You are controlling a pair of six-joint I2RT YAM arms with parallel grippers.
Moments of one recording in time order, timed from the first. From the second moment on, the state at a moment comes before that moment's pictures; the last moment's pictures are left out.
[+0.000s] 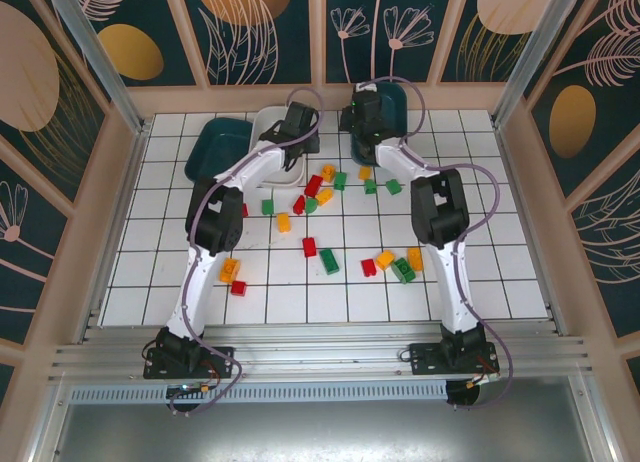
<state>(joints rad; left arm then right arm) -0.46 2.46 2.13 -0.41 -0.15 -0.39 0.40 2.39 2.01 -0.03 0.18 0.29</state>
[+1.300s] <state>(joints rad) -0.20 2.02 1.72 -0.52 0.01 -0.29 0.17 2.32 2.08 -0.40 -0.04 0.12</state>
